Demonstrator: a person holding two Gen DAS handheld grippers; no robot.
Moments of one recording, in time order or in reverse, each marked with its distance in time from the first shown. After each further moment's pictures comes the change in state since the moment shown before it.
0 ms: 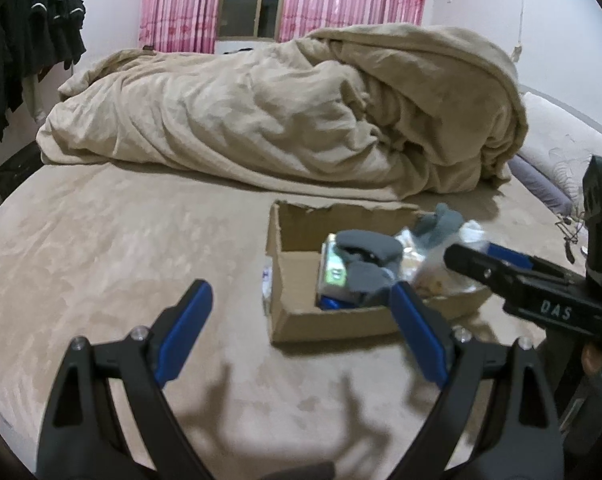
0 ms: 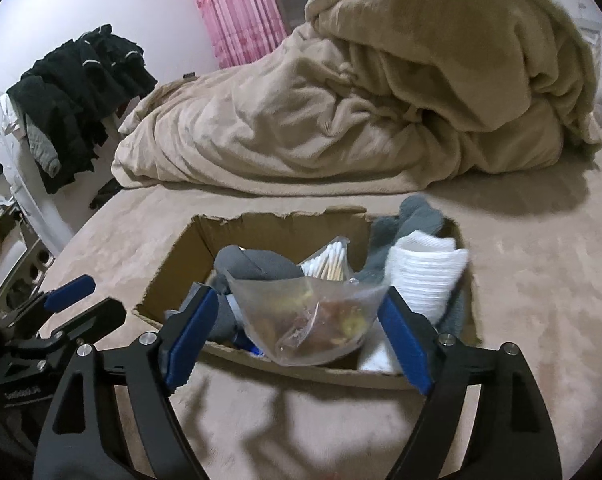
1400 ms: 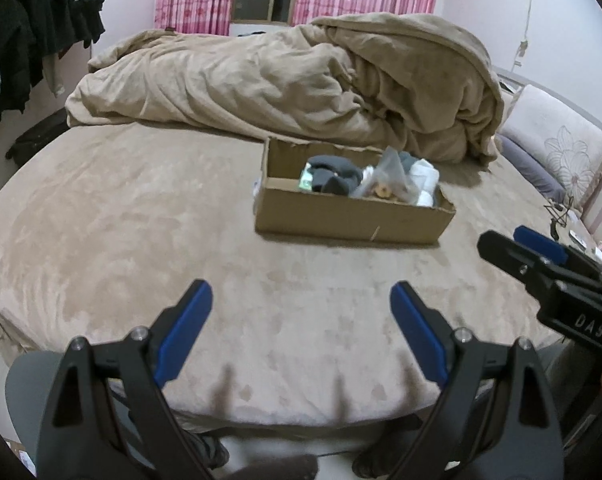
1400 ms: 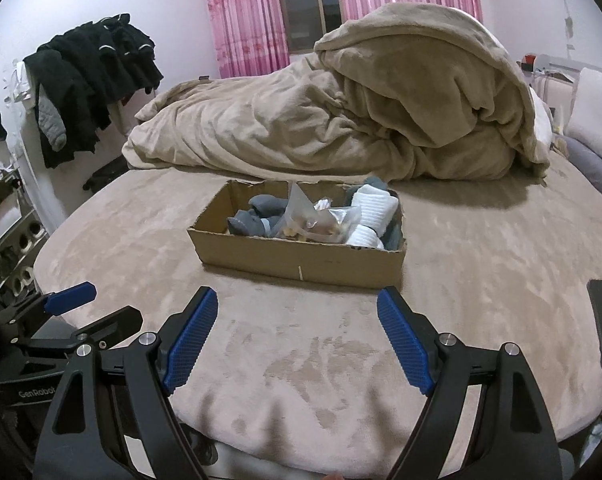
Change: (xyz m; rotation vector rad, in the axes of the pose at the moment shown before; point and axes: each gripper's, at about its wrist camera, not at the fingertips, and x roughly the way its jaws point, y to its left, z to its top) left arm -0.086 -0.039 -0.076 -0.048 0.063 0.043; right arm -0.115 0.034 -0.069 -0.092 -0.034 -0.092
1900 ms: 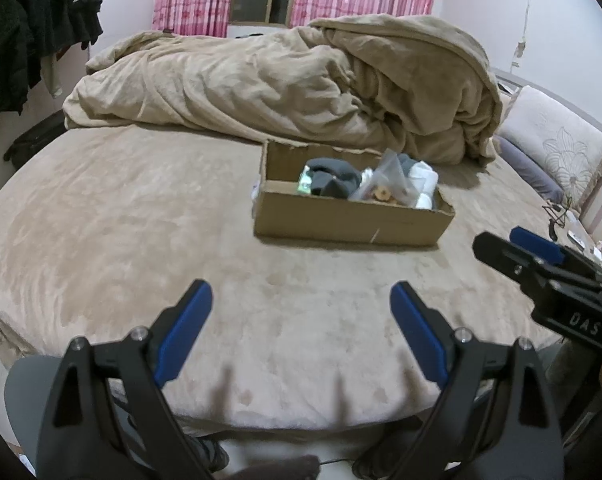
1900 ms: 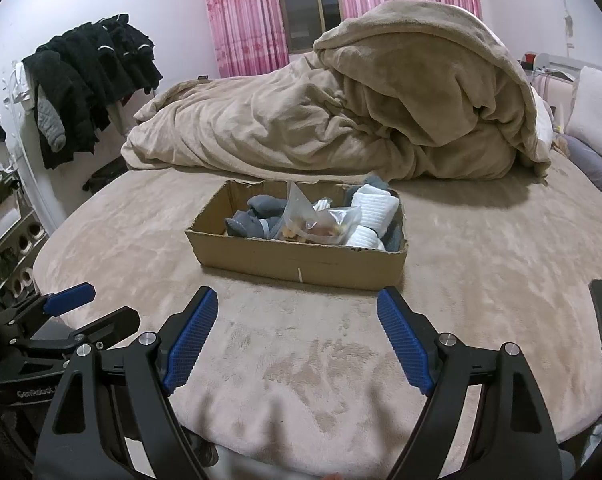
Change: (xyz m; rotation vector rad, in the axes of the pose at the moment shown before) left arm 0.001 0.001 0.004 0.006 -0.008 -0.009; right arm 0.003 -0.001 0.001 -0.002 0.003 0.000
